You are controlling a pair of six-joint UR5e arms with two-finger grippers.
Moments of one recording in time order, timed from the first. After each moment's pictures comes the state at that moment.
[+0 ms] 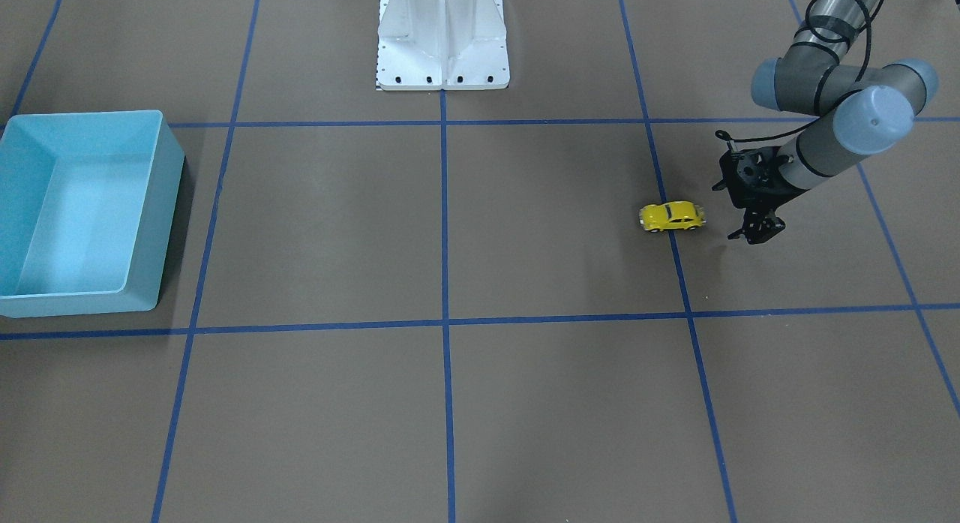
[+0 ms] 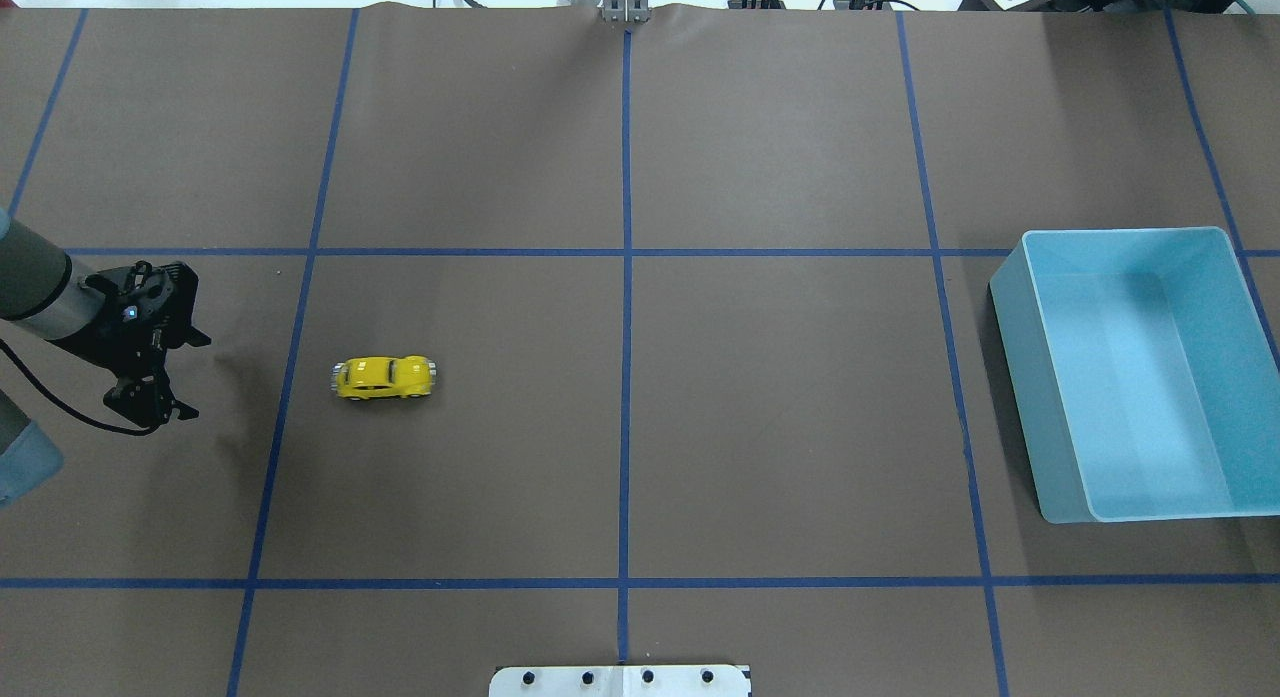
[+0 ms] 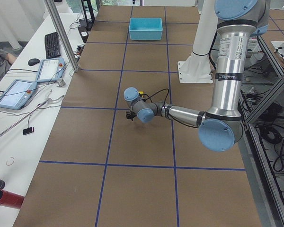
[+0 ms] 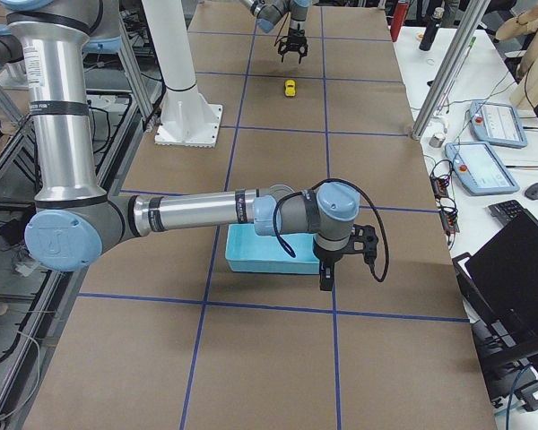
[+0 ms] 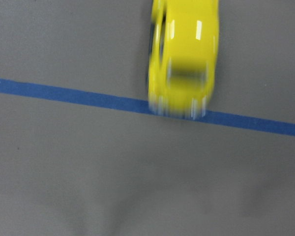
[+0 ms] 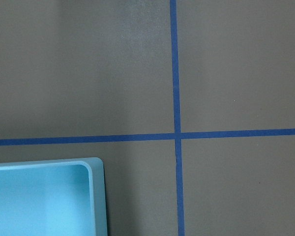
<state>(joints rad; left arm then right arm) -0.87 -1.63 -1.60 -2.14 -2.31 0.51 1.53 -1.51 1.64 -1.58 2.34 0.16</state>
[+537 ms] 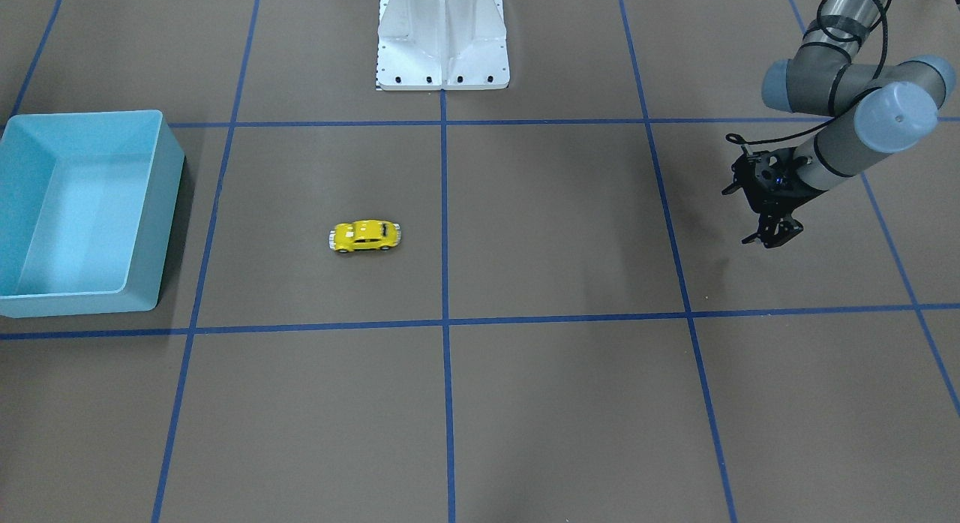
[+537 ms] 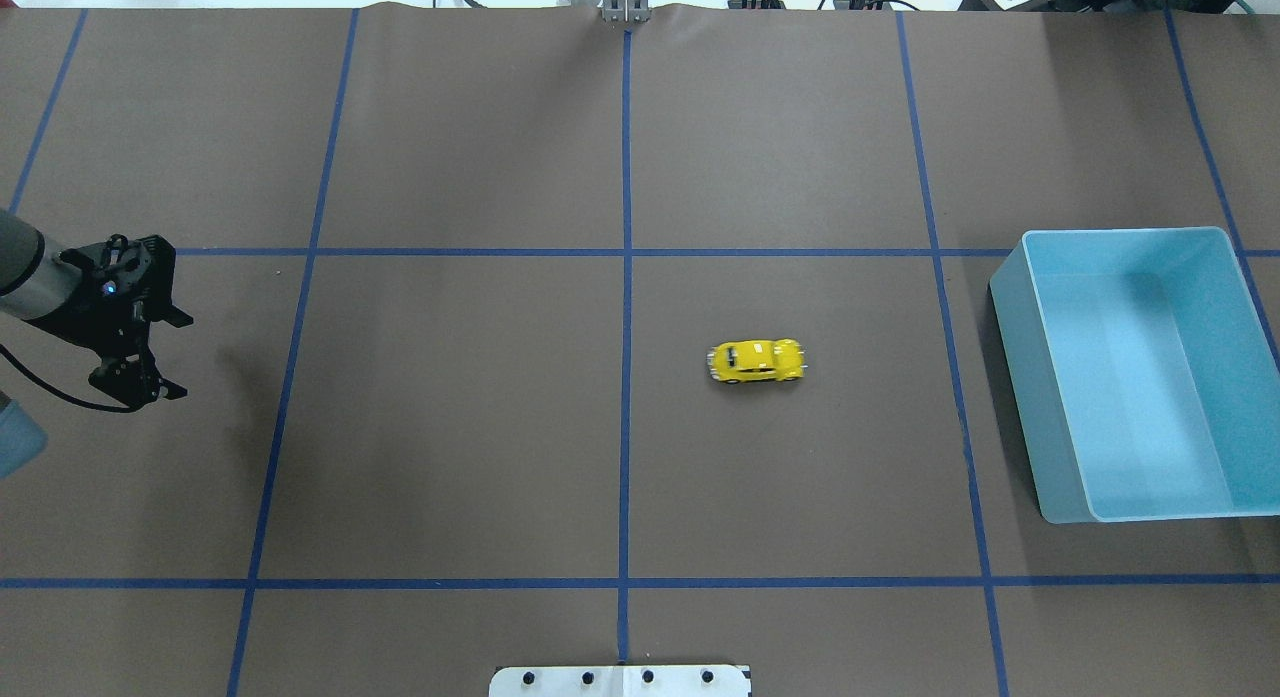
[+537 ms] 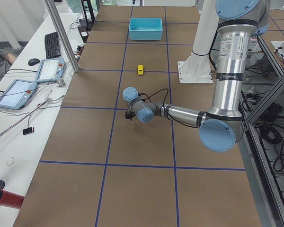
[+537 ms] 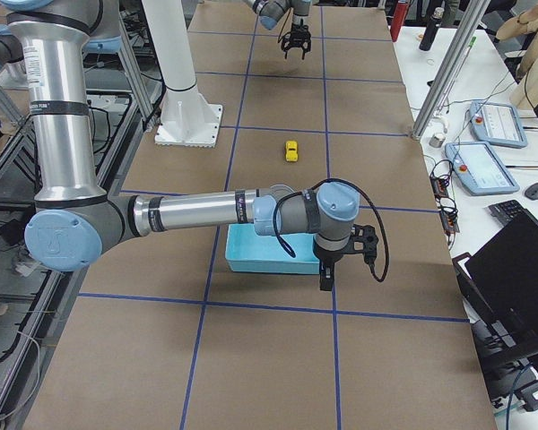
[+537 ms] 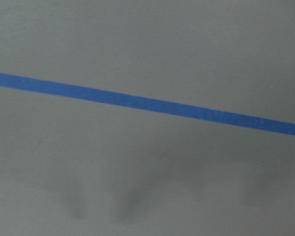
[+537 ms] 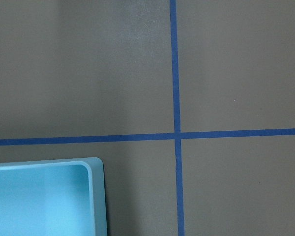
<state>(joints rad) -0.93 -1.63 -1.60 -2.14 -2.33 0.42 1.53 -1.51 1.64 -1.58 2.34 0.16</state>
